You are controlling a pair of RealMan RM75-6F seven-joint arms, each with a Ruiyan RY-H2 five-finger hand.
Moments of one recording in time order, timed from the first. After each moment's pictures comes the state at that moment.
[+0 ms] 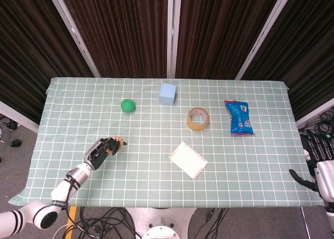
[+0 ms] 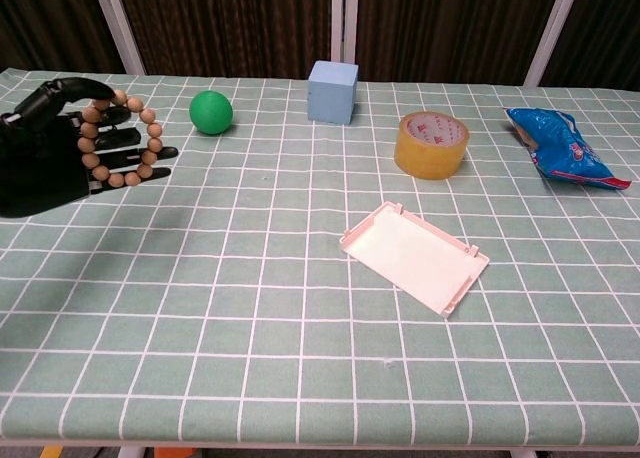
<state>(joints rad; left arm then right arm) -0.56 -1.40 -0.09 -1.56 1.40 0.88 -1.60 0.05 -0.99 0.06 -1.62 -1.62 1.61 0.18</state>
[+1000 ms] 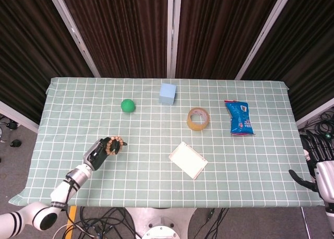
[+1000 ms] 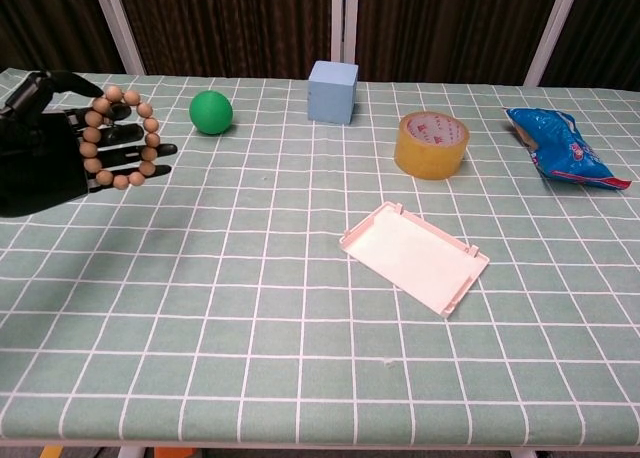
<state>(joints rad) -0.53 -1.39 -0.11 -1.58 1.42 0.88 -1.59 0.05 -0.99 0.06 -1.62 -1.63 1.61 0.19</state>
